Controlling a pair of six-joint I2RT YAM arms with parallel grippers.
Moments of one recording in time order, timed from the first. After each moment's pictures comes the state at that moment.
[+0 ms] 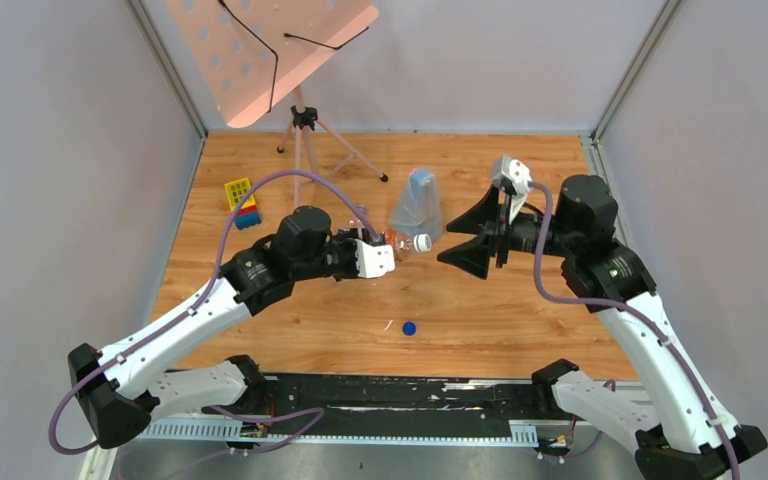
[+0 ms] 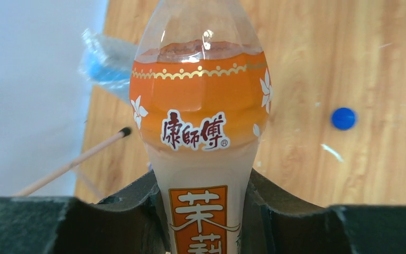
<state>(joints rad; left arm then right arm) -0.86 1.04 0.98 -0.39 0.17 0.74 0.44 0.95 1.19 -0.45 -0.85 0.07</state>
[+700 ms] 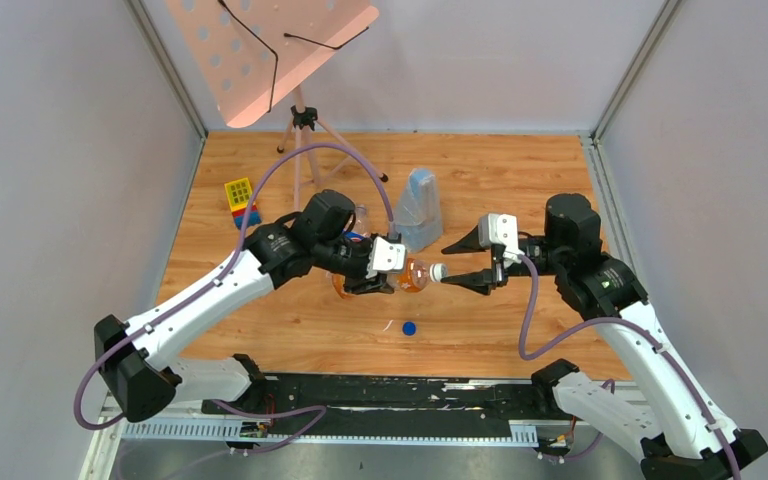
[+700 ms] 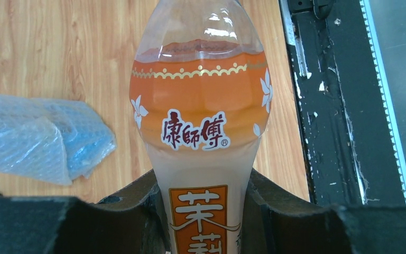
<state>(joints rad) -0.81 1.23 1.17 -0.68 0.65 0.68 0.47 0.86 1.05 -0.52 -1.00 -0.57</state>
